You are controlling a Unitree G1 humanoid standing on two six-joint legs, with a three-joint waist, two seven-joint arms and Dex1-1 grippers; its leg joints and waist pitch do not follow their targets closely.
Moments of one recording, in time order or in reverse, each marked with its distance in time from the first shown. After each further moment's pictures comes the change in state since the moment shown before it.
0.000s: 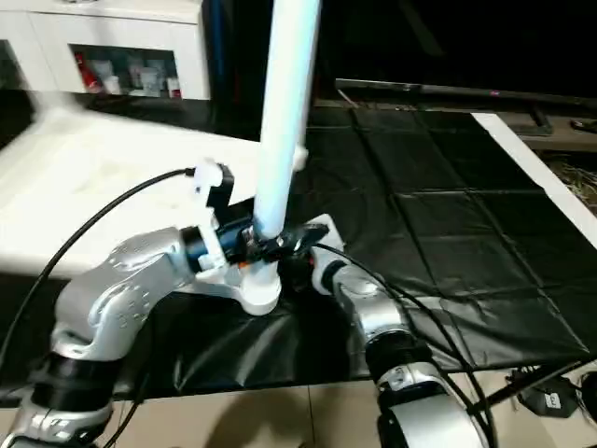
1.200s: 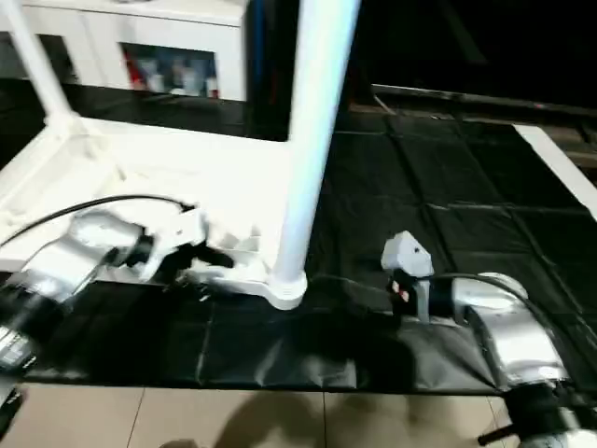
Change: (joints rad) left arm -0.262 0.409 -0.305 0.752 0.391 -0.514 -0.590; right arm 0.342 -0.554 -0.001 -0.733 0.280 0.171 0.750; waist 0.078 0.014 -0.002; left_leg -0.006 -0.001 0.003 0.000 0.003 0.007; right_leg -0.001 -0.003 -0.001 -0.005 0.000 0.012
